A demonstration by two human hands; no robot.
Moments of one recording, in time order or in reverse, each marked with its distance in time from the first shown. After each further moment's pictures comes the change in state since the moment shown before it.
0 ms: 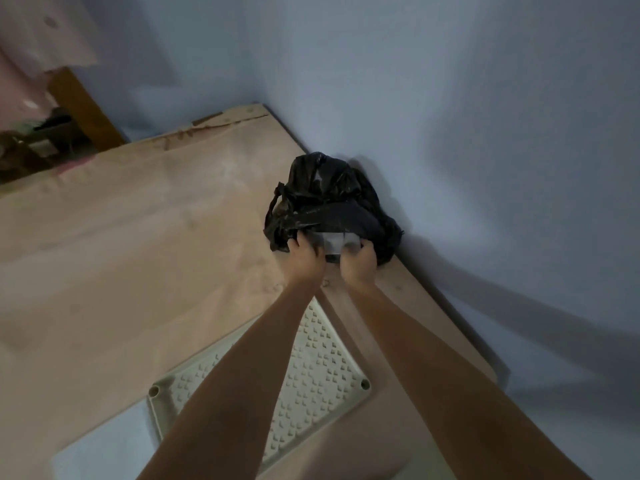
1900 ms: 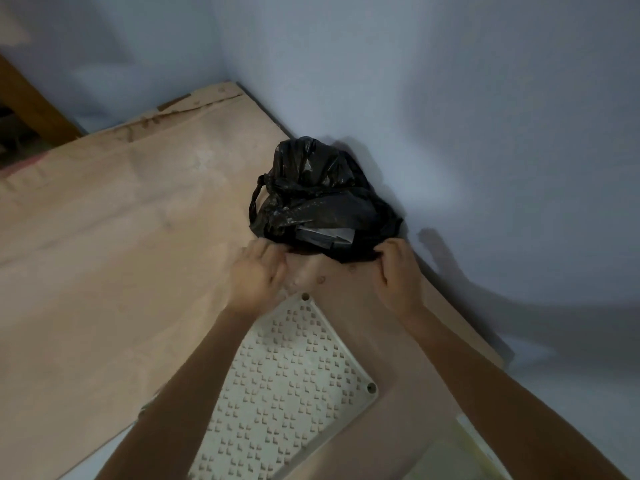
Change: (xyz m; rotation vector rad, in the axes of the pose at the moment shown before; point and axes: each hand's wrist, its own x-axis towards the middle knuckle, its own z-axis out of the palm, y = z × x) left_hand 0.005 -0.076 -0.042 0.245 0.241 0.727; right_hand 0.009 0.056 -0.074 -0.557 0.017 -0.764
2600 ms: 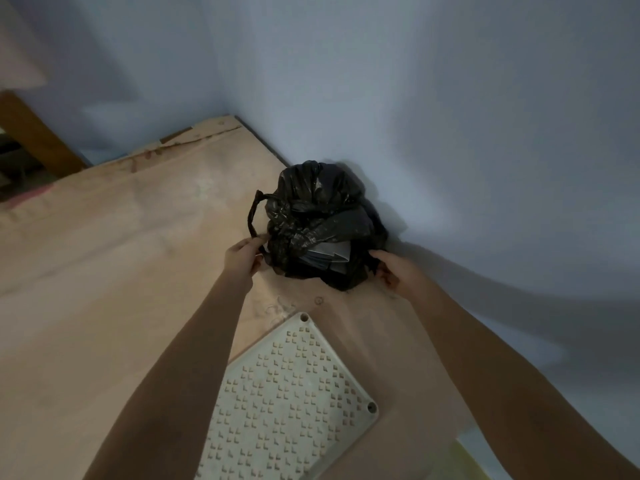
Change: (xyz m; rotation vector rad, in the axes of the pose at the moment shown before) left_hand 0.074 -0.026 -0.002 -1.135 0.038 -1.241; right_hand 0.064 0.025 0.003 0.876 -0.292 1.157
